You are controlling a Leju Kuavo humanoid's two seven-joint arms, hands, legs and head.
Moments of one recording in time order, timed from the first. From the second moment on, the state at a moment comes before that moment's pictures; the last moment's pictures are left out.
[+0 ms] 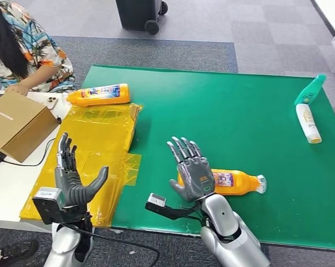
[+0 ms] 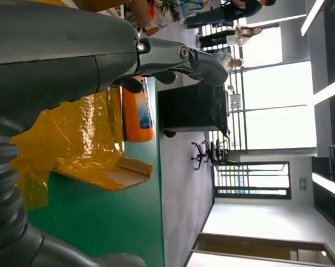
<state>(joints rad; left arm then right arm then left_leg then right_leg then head) 0.09 -0.20 -0.27 -1.63 -0.08 0.27 -0.58 -0.27 0.03 0.62 -1.24 1.39 -0.50 0.07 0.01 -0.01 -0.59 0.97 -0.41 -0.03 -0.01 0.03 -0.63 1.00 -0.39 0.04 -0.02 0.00</state>
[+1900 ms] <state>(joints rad) 0.13 -0.25 -0.15 -1.68 -0.06 0.21 -0.61 -0.45 -0.29 0.65 -1.20 1.23 0.05 0.09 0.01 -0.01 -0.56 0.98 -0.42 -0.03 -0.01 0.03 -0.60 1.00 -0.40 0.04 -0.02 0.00</state>
